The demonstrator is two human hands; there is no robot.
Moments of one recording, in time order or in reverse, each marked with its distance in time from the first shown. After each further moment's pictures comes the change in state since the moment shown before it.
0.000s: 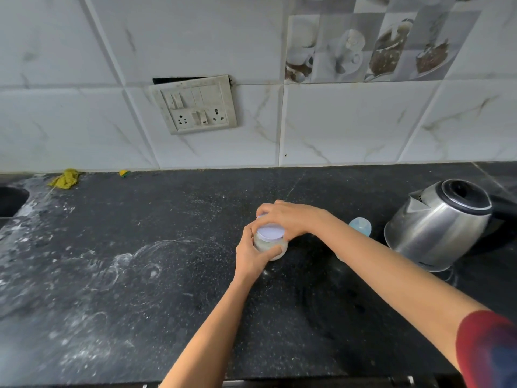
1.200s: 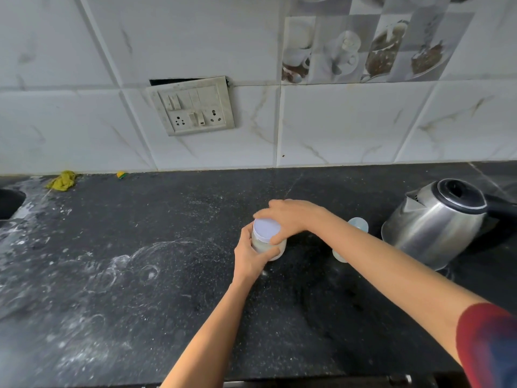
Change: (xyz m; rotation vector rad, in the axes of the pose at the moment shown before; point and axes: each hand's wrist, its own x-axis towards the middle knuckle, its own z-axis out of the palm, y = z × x) left_hand 0.000 -0.002 0.003 -0.029 0.014 -0.021; right_hand -0.007 -0.004 -0.011 -0.039 0.004 0.130
